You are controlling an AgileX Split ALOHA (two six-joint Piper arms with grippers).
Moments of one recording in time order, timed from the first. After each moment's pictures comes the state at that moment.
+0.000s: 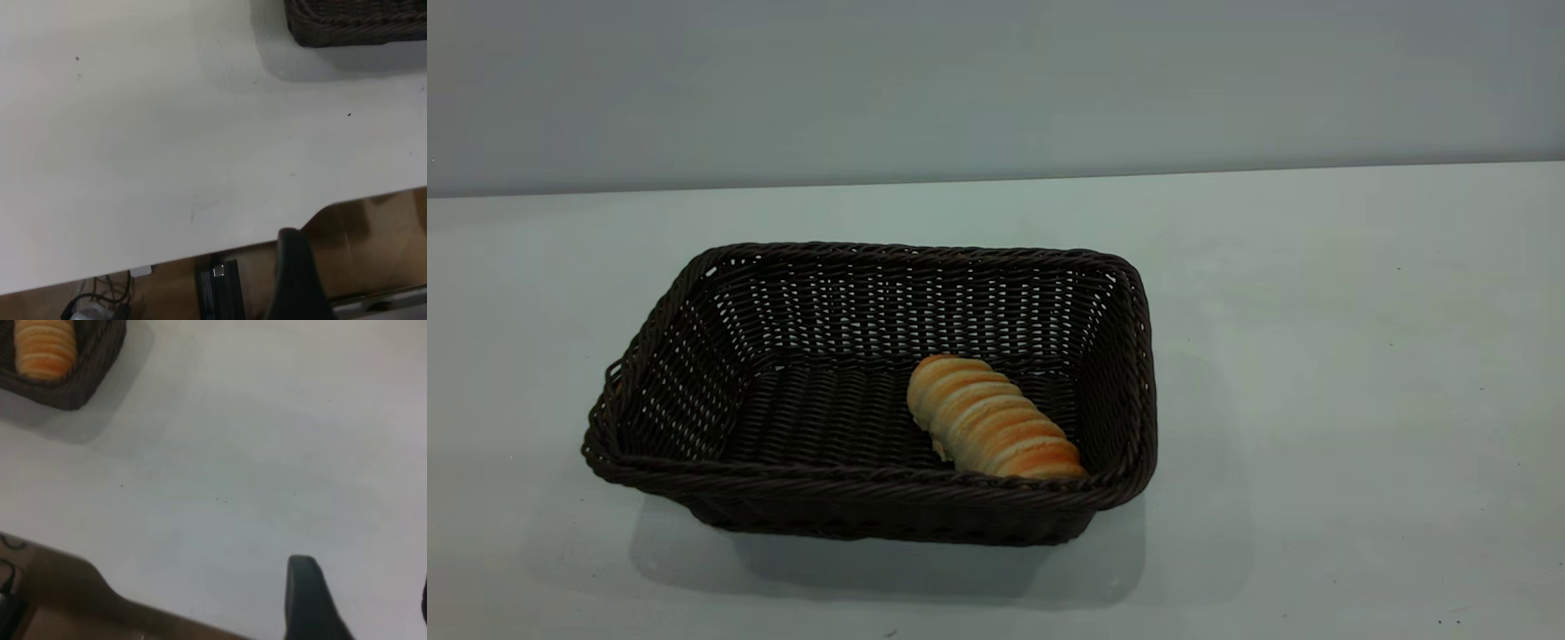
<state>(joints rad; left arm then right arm) -0.14 0.21 -0.50 -0.03 1.15 0.00 0.35 0.13 -0.47 -0.07 1.12 0.04</state>
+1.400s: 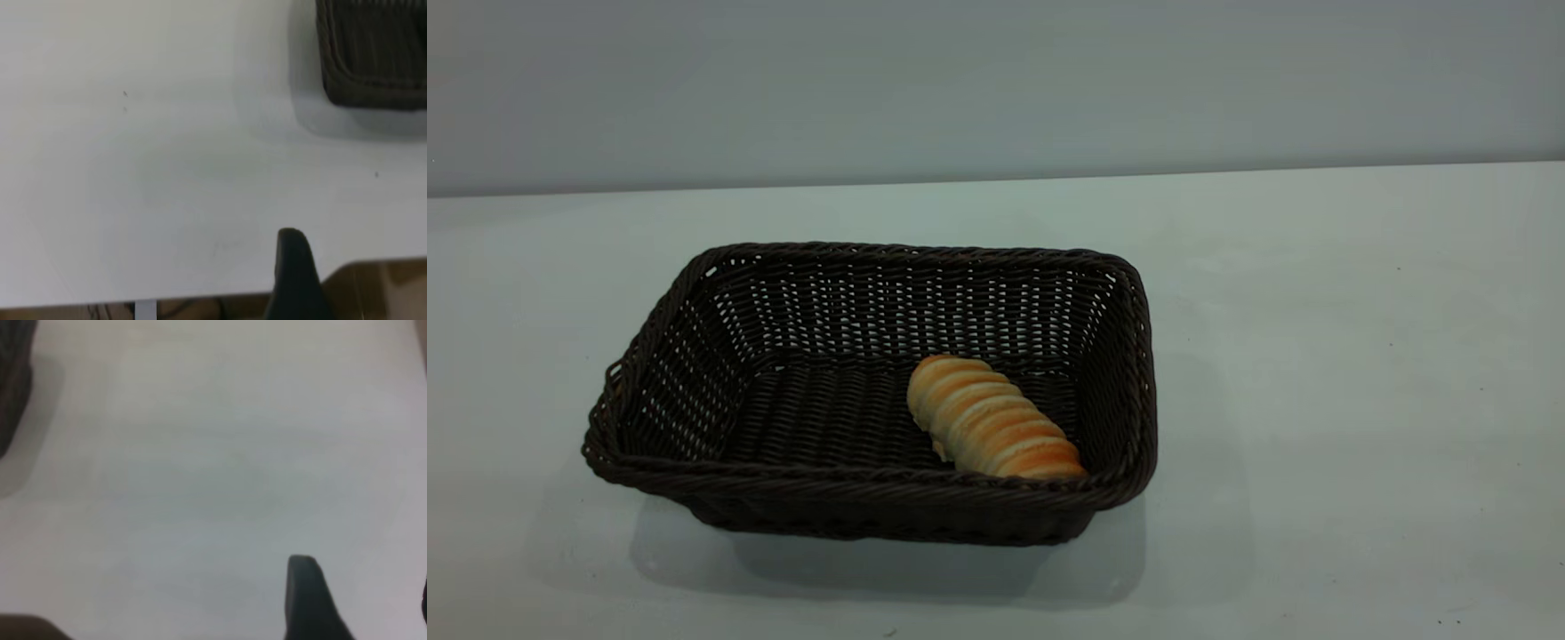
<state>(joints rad) 0.00 0.04 -0.49 -0.03 1.13 0.00 0.08 0.09 -0.47 -0.06 1.12 0.04</state>
